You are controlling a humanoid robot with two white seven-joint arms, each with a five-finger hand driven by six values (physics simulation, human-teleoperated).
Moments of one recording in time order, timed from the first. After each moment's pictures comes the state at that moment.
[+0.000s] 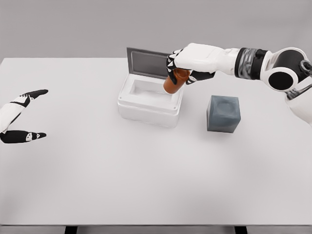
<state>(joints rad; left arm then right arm) 0.07 0.73 0.02 -1.48 -0.12 -0.61 -0.20 -0.92 -0.62 0.79 -1.56 0.32 -0.28 0.61</state>
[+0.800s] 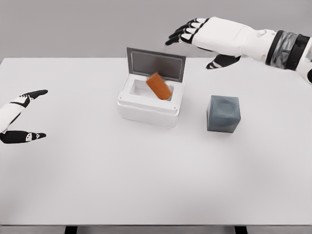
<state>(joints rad) 0.07 0.73 0.02 -1.48 -0.12 -0.61 -0.20 -0.85 -0.72 0.55 -1.73 0.30 -0.32 0.61</state>
